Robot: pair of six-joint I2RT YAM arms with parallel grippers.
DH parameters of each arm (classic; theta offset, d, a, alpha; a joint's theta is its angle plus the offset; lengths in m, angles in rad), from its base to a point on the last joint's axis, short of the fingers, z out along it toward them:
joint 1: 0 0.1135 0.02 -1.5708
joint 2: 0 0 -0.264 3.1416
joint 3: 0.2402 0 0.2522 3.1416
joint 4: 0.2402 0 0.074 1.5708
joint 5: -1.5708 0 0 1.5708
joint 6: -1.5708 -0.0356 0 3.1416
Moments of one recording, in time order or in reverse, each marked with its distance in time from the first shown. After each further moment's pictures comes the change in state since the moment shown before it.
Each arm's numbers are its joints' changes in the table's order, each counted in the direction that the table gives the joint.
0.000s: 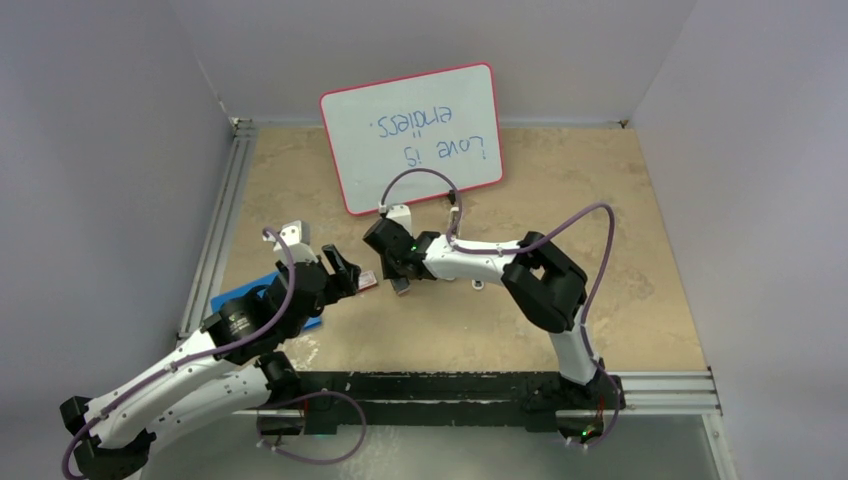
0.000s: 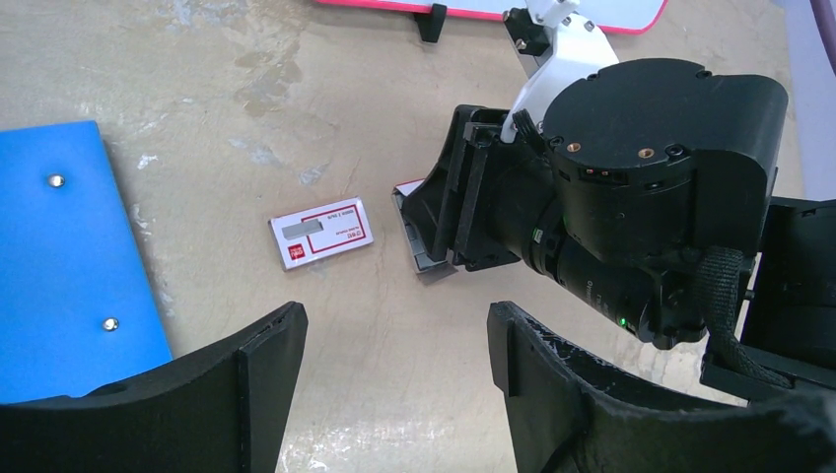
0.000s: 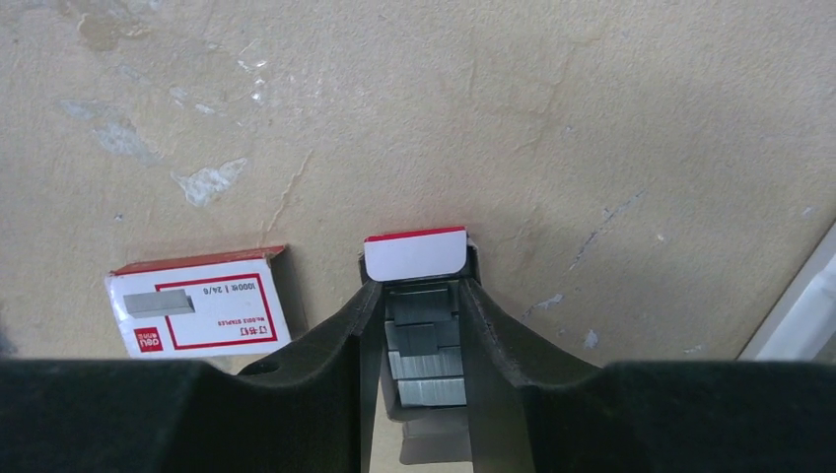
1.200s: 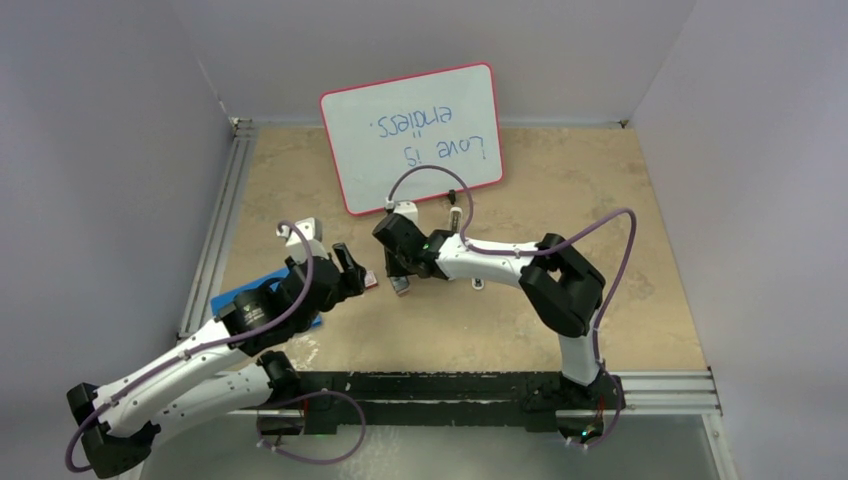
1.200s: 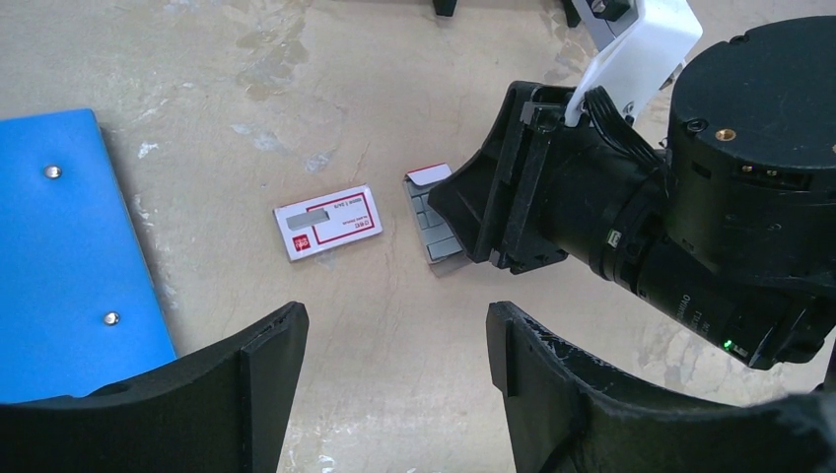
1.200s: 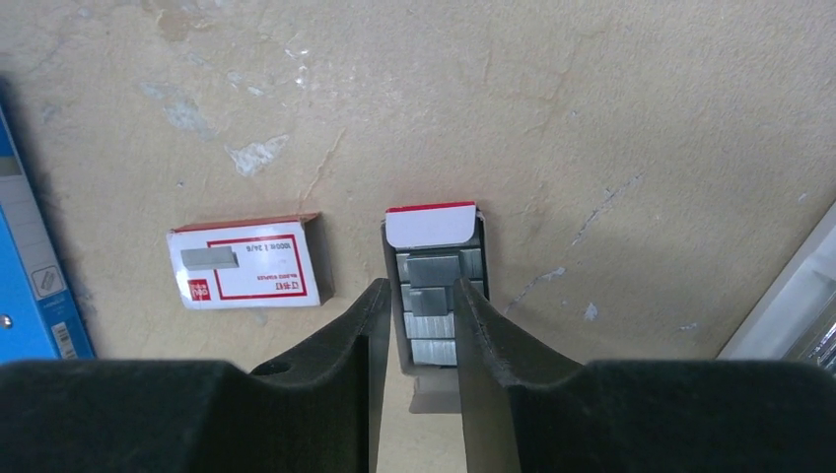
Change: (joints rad) left arm 0.000 0.087 0.019 0.002 -0.012 0.000; right arm -0.020 -0.094 -0.079 -0.048 0.074 0.000
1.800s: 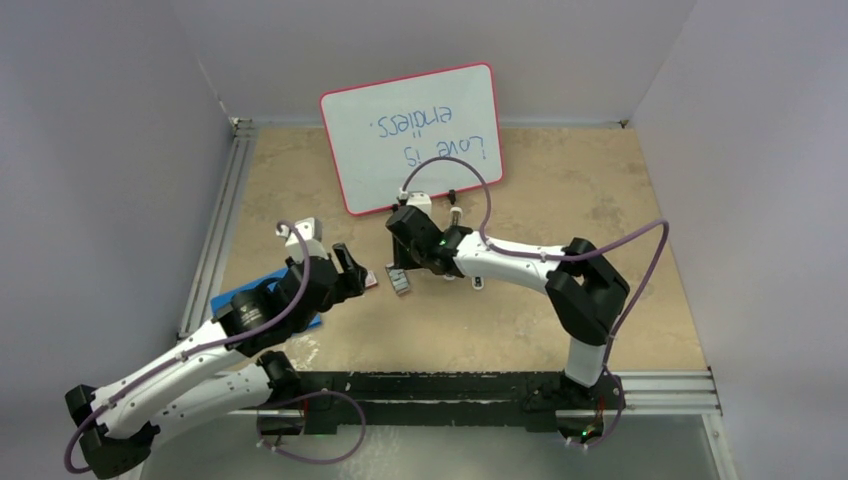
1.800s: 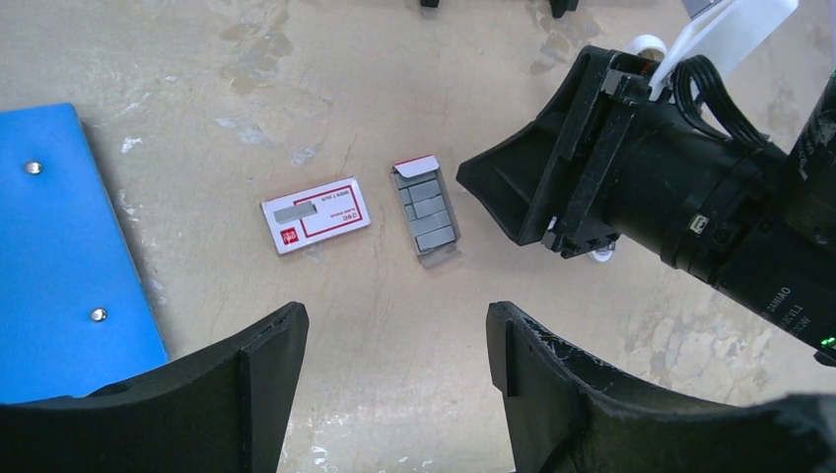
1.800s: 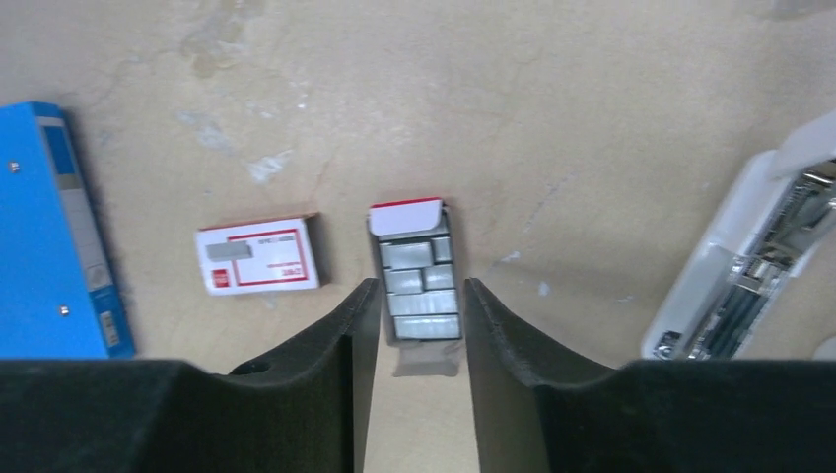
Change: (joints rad) left arm 0.000 0.012 0.018 0.005 -0.034 0.000; right arm -0.035 -0.126 -0.067 0.004 -0.013 -0.003
